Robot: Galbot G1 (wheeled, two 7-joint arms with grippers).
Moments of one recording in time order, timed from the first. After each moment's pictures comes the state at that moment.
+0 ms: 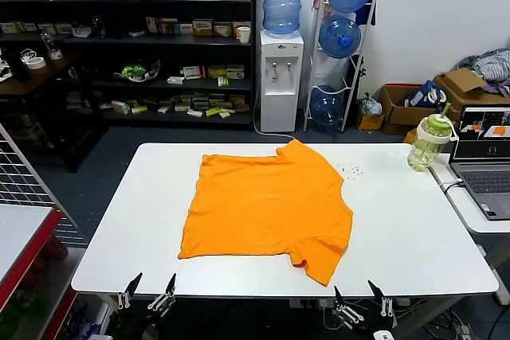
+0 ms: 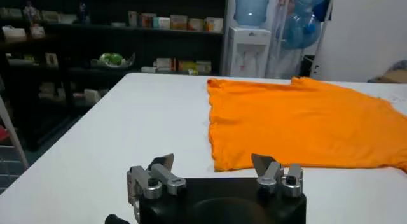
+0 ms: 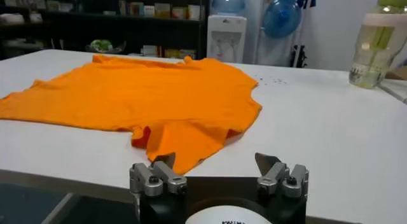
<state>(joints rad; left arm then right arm) 1.82 -1.12 -0.48 -2.11 -0.42 0.08 -0.20 -1.82 1.36 0.57 2.05 0.13 -0.12 -0.07</state>
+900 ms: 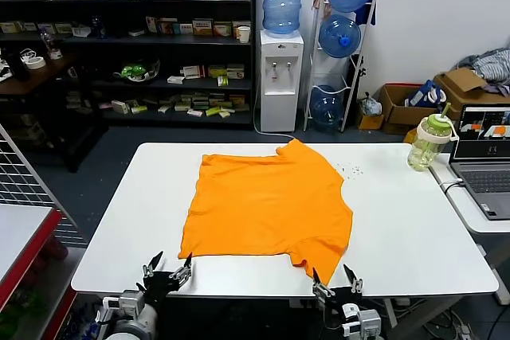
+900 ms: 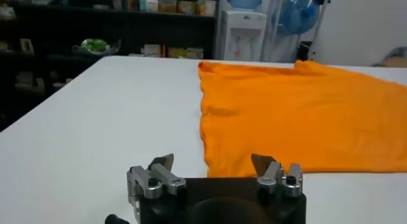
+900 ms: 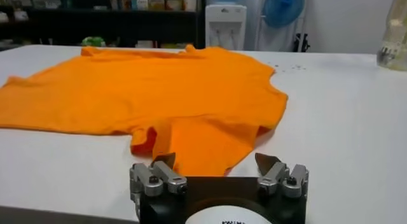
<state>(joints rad) 1.48 -1.14 -0.36 -1.85 -0.44 0.19 -0.18 -1.56 1.43 0.45 1.82 0.09 -0.18 0.00</state>
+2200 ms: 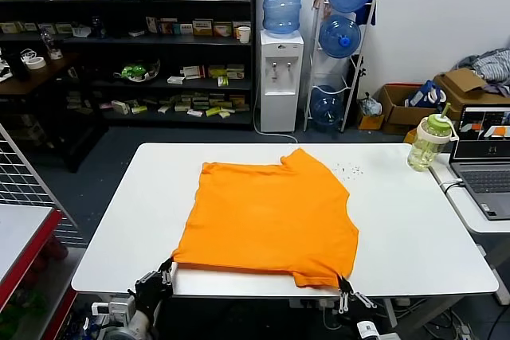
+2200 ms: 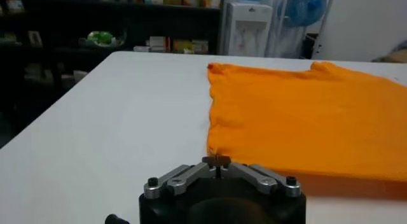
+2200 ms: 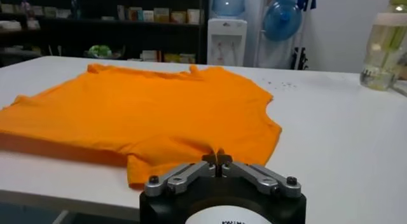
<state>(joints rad) 1.61 -1.04 -0.39 -2.03 -0.55 0.23 -0.27 -1.79 1.32 0.47 2.07 0.16 -0.14 0.06</state>
